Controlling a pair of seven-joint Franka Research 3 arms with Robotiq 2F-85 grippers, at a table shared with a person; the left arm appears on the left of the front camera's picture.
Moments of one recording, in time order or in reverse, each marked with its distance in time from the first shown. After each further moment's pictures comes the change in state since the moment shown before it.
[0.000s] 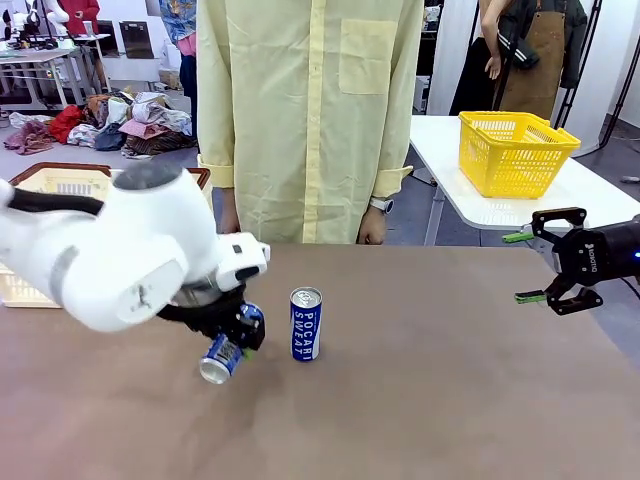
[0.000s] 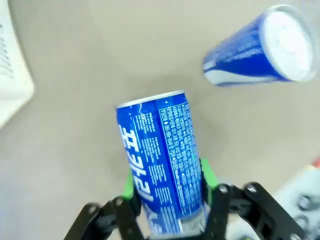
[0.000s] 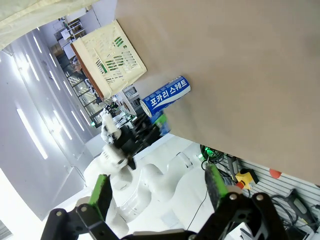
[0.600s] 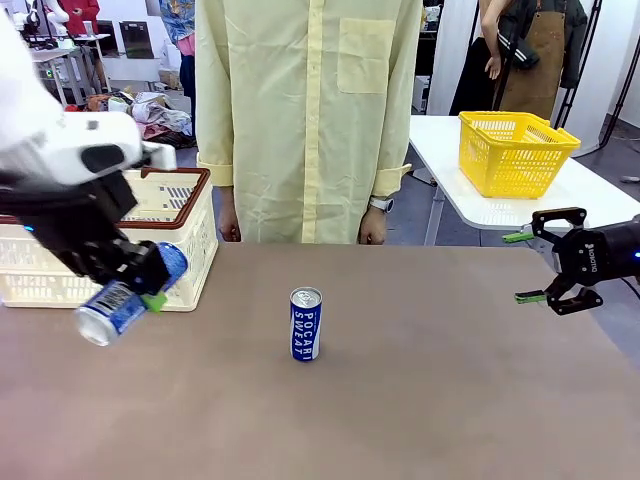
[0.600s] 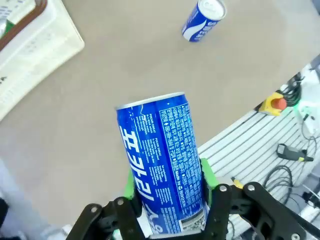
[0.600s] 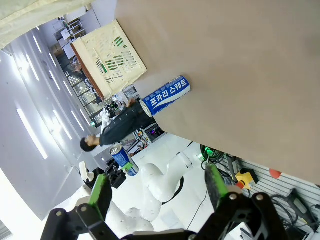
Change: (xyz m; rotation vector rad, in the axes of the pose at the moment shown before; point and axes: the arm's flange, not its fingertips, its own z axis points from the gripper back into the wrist) left arm -0.072 0.034 0.183 -0.043 -0.009 -0.010; right arm 0.000 0.000 0.000 0.000 0.000 0.000
